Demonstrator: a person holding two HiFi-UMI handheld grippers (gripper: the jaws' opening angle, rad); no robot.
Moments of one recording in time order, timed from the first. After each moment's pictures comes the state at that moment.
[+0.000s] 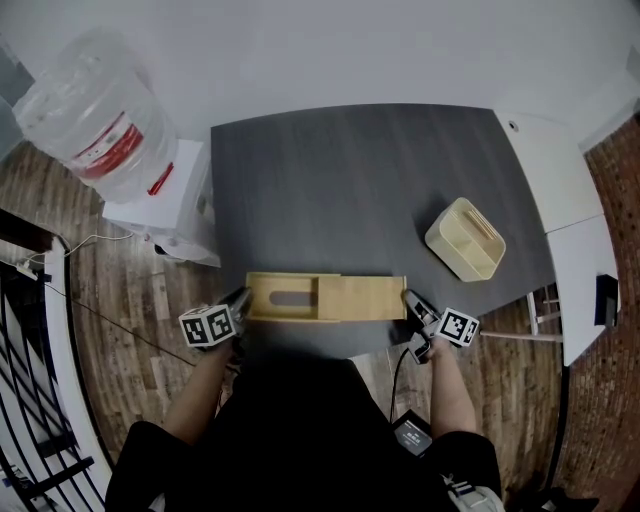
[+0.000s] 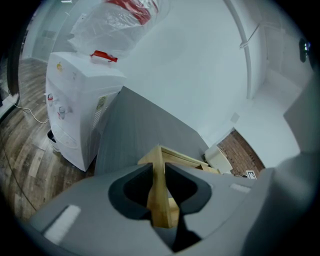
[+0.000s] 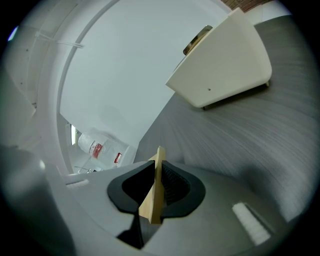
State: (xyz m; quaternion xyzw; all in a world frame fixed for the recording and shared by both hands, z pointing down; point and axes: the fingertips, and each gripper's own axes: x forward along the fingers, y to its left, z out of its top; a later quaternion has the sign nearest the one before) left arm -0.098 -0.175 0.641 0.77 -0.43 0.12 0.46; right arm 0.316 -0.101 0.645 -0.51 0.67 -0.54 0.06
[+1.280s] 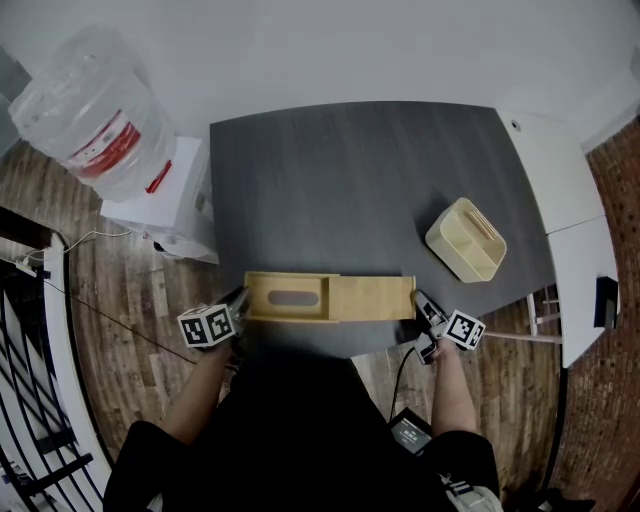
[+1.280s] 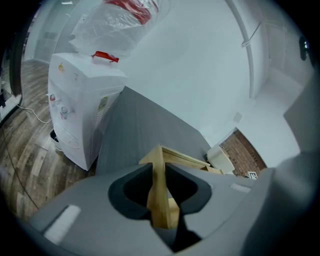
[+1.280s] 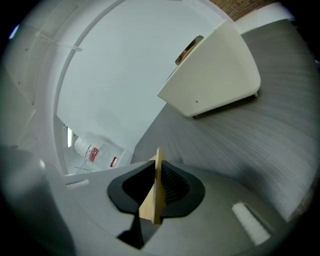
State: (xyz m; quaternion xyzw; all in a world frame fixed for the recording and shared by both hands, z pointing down) left arm -0.099 -0.174 0.640 0.76 -0.44 0.12 0.46; right arm 0.347 -0.095 0.646 -0.54 0.65 -0.53 0.07
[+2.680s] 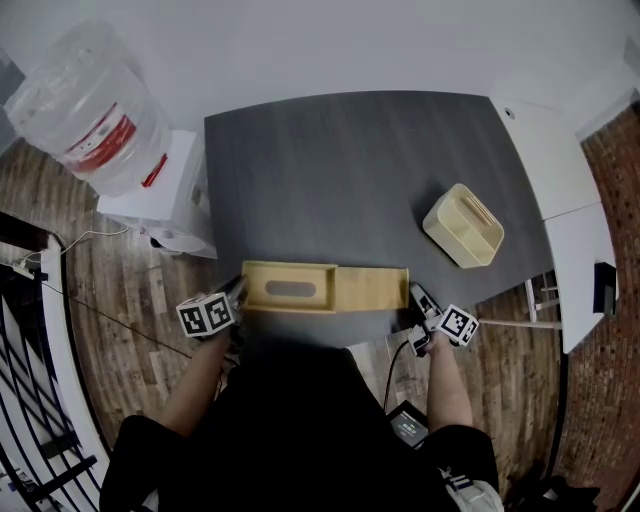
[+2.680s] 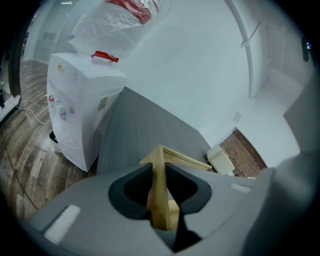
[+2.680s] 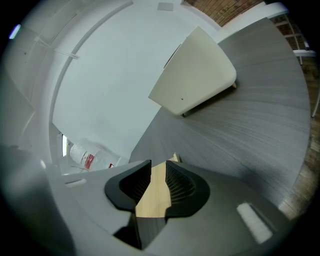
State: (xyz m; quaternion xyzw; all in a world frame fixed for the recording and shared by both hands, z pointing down) left arm -0.099 -0.180 0.642 0.77 -0.43 0.12 0.46; right arm 0.347 -0.081 0.662 -0.56 0.64 -0.52 0.10
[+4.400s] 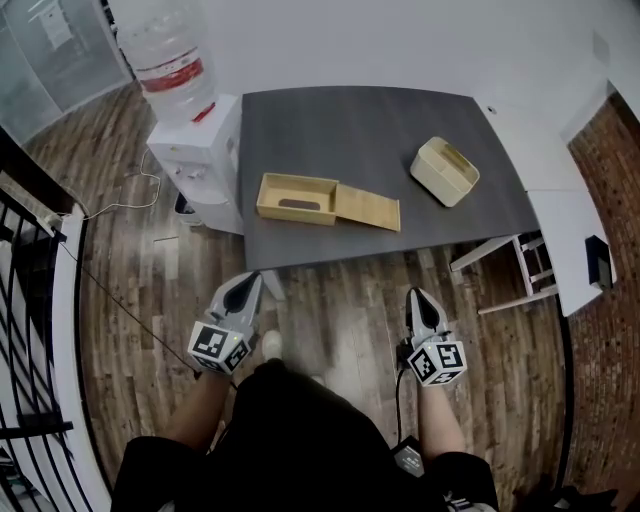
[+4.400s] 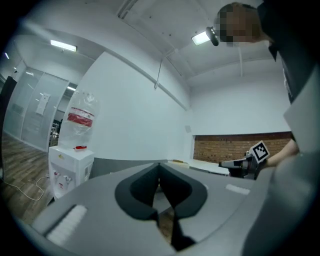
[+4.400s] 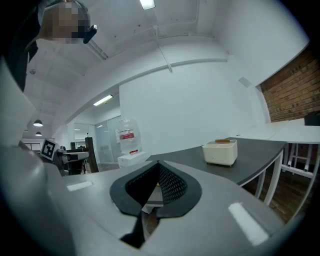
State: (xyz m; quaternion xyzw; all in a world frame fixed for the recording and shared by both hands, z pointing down) left arm -0.083 0.090 0.469 0.90 -0.42 -0.03 0.07; right arm 0.230 0.148 0.485 -0.61 0.79 -0.13 0.02
